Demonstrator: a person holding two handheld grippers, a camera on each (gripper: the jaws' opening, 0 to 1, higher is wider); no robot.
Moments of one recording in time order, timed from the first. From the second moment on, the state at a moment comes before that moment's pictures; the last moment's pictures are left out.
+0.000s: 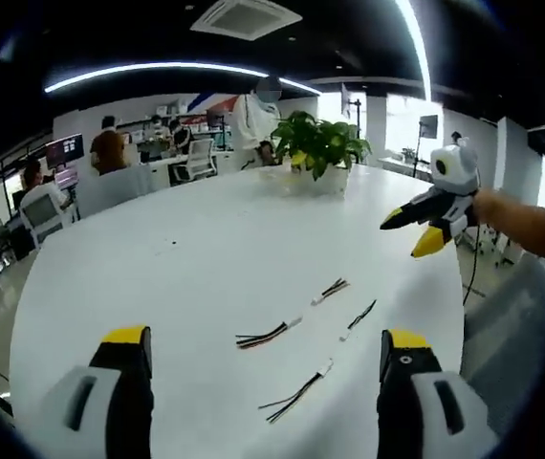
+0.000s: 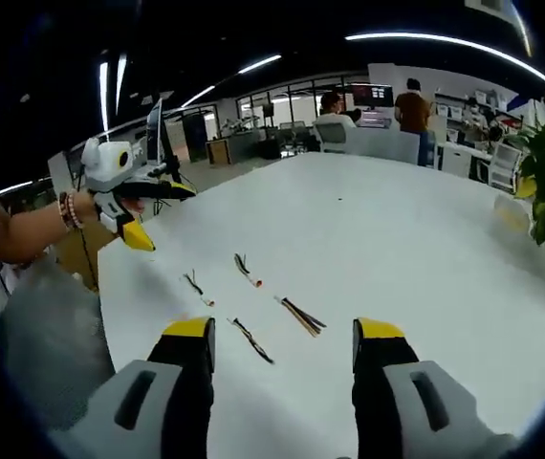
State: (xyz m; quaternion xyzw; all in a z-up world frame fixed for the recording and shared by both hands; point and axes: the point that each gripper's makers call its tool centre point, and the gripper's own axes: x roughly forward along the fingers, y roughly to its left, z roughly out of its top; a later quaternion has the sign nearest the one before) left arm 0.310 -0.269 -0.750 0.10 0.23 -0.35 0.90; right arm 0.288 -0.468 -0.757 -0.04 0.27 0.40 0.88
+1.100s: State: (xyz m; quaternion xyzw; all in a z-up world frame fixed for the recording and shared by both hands) left arm 0.362 -0.319 -0.805 0.14 0.17 -0.45 0.87; right arm 0.336 -0.412 -0.804 -0.07 0.21 0.52 0.83
